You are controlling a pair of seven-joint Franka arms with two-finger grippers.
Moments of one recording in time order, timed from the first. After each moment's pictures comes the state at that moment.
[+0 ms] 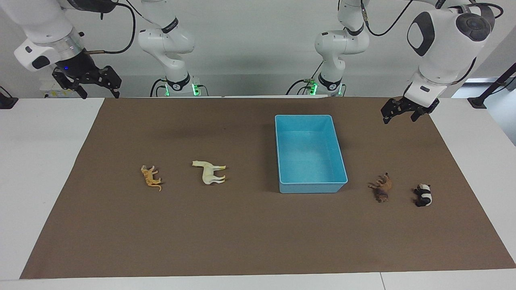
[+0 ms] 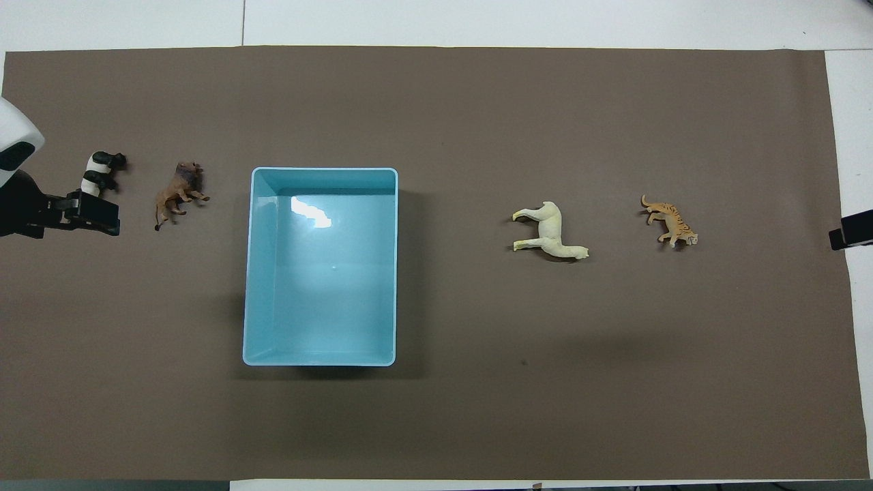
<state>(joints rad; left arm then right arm) -0.02 -0.01 -0.02 -1.72 0.06 1.64 -0.01 -0.05 -0.06 -0.08 -1.58 -0.02 1.43 -0.13</state>
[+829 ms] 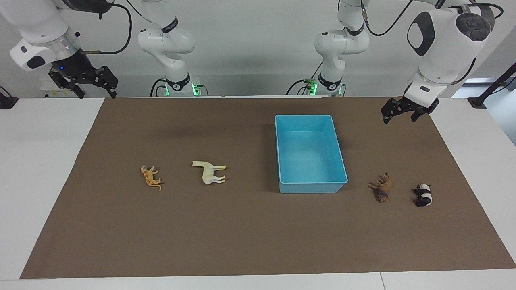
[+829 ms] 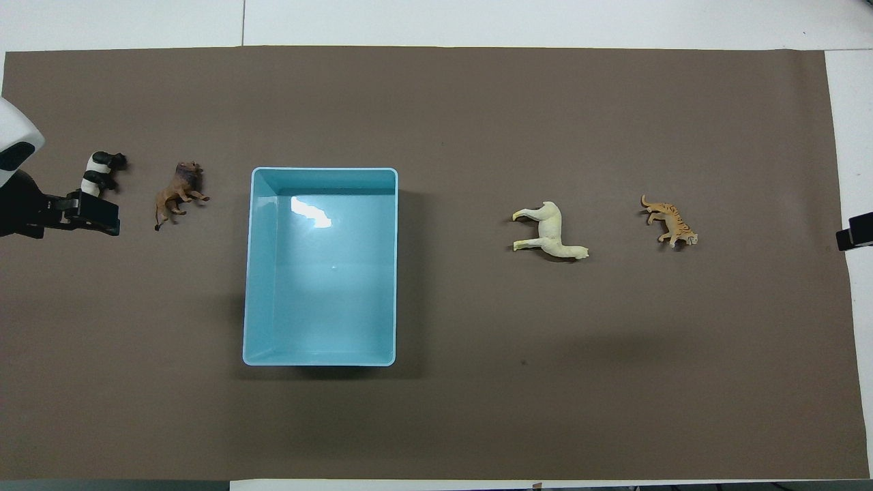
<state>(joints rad) -0.02 -0.01 -0.02 -1.72 0.06 1.64 -0.01 -0.05 -0.06 -0.08 -1.59 -0.02 1.45 -0.13</state>
